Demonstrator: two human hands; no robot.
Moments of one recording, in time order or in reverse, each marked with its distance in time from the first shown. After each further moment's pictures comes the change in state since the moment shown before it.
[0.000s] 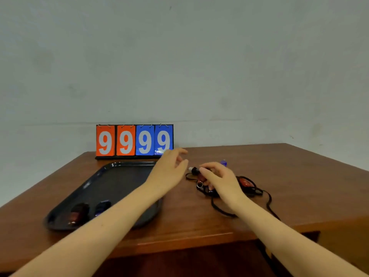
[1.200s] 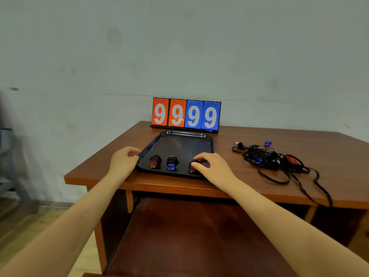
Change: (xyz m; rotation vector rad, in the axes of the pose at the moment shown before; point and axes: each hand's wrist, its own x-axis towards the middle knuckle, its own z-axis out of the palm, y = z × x) left_hand -0.140 -0.157 -0.153 0.021 0.332 -0.607; right_hand -0.035 -0.005 0.137 -0.601 -0.315 -0.200
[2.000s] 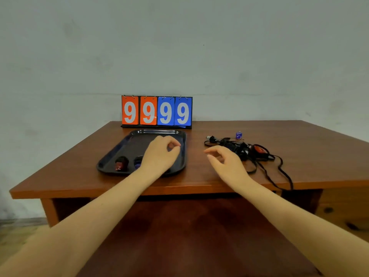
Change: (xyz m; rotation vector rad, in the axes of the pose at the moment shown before) left_hand -0.057 0.123 0.097 0.102 -0.241 0.474; right_hand -0.057 0.044 -0.070 0.130 0.226 0.124
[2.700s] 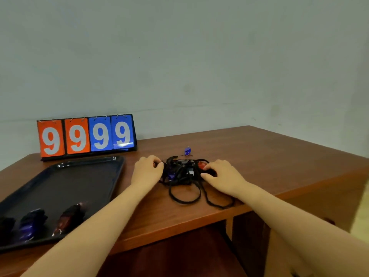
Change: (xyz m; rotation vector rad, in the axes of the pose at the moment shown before) left_hand 0.111 0.039 0.170 0.037 -0.111 -0.047; right_hand 0.042 0.144 -0.113 -0.537 -0.135 0.221
